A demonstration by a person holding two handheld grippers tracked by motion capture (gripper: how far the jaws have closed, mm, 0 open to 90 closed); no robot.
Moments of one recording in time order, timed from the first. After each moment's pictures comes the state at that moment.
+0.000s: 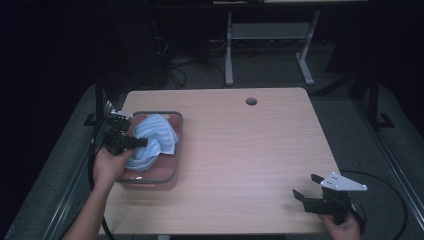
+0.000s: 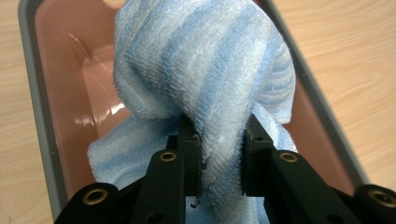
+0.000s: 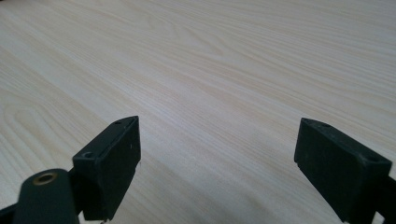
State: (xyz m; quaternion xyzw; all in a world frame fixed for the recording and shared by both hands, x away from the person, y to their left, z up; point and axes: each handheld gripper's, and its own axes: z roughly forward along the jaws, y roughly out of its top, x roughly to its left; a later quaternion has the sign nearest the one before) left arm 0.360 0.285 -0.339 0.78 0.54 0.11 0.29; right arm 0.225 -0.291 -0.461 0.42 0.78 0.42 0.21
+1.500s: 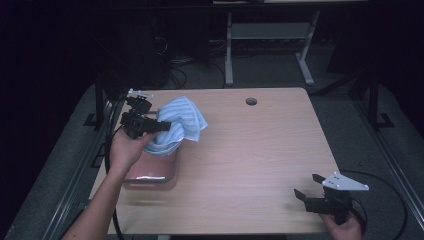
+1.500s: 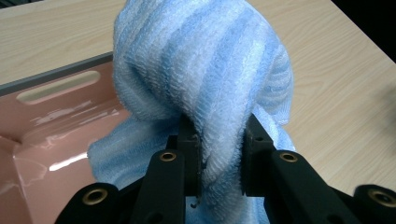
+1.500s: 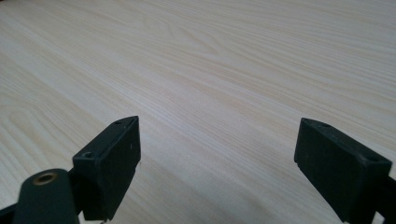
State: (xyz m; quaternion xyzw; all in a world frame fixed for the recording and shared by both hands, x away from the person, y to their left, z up) left arm 0.369 0.218 -0.285 0.81 0.47 0.09 0.34; right arm 0.225 -0.295 -0.461 0.43 0.77 0.41 0.21
